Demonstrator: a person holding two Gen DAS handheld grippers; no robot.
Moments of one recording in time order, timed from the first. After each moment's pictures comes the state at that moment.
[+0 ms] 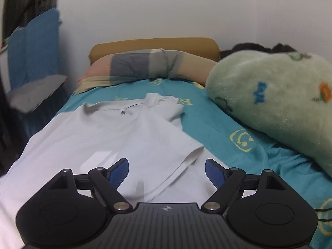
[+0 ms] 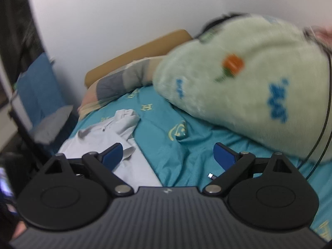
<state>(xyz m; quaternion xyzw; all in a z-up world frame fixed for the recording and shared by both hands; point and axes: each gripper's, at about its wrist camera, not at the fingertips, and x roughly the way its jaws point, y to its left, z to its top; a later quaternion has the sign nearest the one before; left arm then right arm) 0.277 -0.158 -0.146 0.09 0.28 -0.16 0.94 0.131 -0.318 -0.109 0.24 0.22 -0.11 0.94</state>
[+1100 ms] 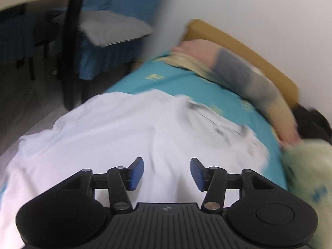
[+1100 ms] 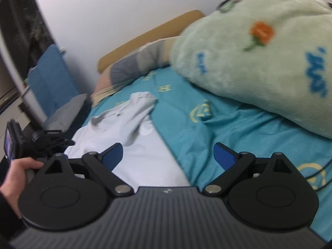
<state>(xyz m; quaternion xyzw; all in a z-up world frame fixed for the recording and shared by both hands) 0.334 0.019 -0.108 -0.18 0.37 -0.02 0.91 0.157 -0.294 -0.127 0.23 0.25 -0.03 0.94</state>
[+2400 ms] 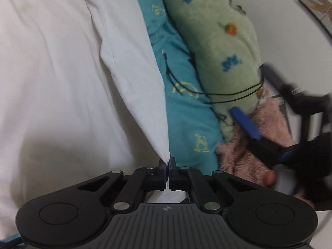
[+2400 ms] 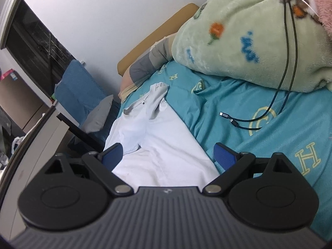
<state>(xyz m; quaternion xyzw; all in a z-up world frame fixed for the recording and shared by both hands) 0.047 -0.068 -0.137 -0.24 0.58 -0.33 0.71 -0.009 -0.337 -0.087 0.35 0.26 0.01 0.90</state>
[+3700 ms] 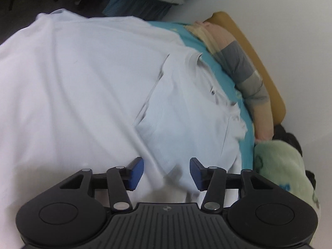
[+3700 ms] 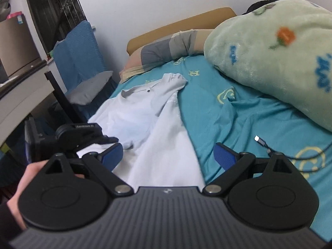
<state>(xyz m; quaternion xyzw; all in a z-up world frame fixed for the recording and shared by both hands) 0.293 0.010 -0.182 -0.37 0.39 0.00 0.84 0.115 -0.258 -0.124 0.20 0.28 0.01 0.94</state>
